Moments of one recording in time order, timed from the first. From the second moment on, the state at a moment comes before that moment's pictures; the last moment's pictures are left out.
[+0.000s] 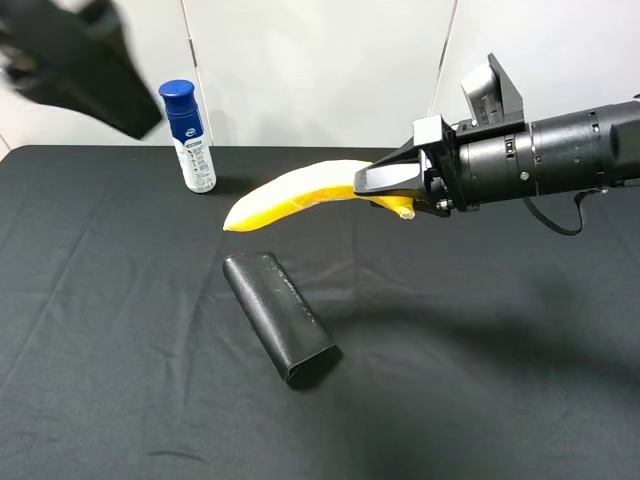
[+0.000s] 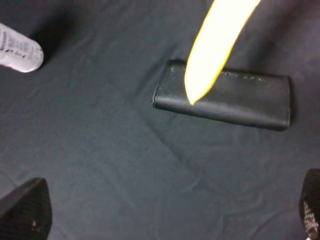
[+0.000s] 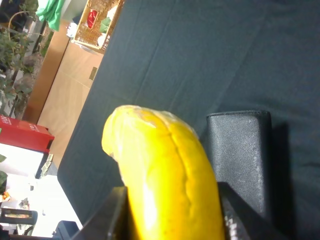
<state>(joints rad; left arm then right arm) -0.73 1.20 -1.36 0.11 1.18 0.09 0.24 1.50 -0.73 1.55 0.82 -1.19</state>
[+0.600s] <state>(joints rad) -0.74 0.49 -0.73 0.11 1.17 -0.03 0.24 1.50 -0.73 1.54 0.82 -1.18</state>
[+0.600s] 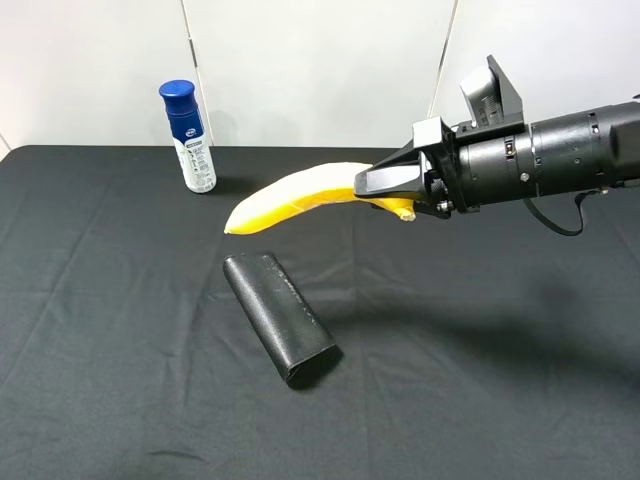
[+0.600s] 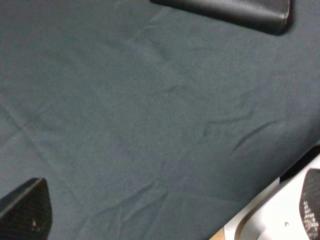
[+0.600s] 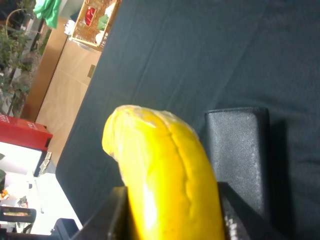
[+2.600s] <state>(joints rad) 0.06 0.02 -0.50 0.08 1.06 -0.11 0.24 1.50 -0.73 1.49 0.72 -1.07</state>
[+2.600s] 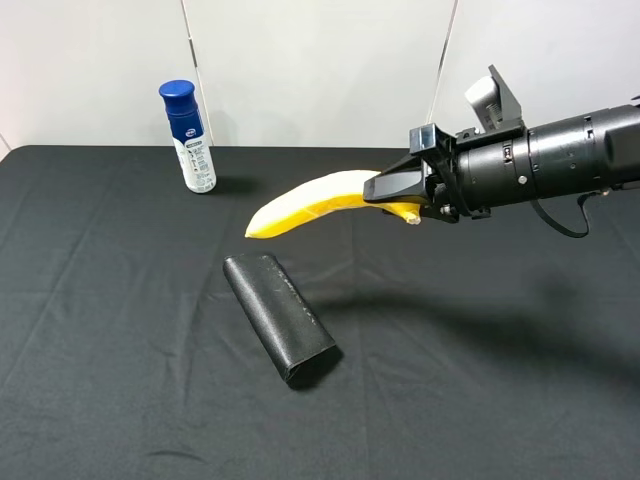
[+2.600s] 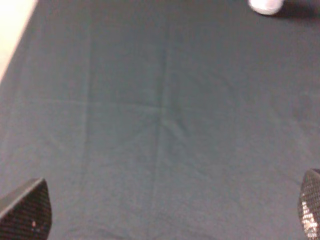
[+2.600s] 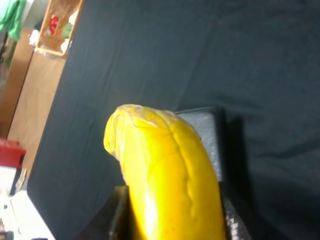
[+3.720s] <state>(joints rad) 0.11 0.00 -0.50 0.08 1.06 -0.11 -0.23 1.68 -0.92 0.98 0.86 -0.62</state>
